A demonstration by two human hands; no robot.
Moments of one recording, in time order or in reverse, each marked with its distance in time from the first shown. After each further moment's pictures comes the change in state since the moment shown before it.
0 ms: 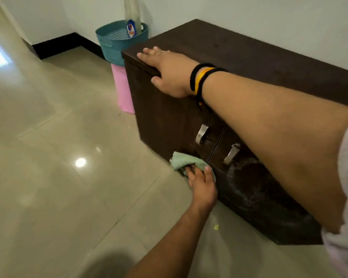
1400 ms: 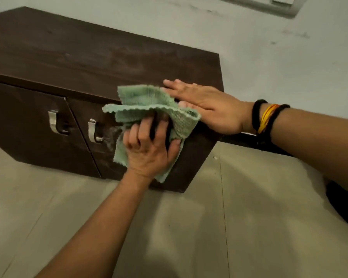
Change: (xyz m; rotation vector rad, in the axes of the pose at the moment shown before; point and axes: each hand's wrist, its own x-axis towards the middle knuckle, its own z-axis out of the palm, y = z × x) left_hand -0.065 0.058 0.101 0.640 0.497 1.547; right_hand -0.396 0.097 -0.008 0.184 0.017 0.341
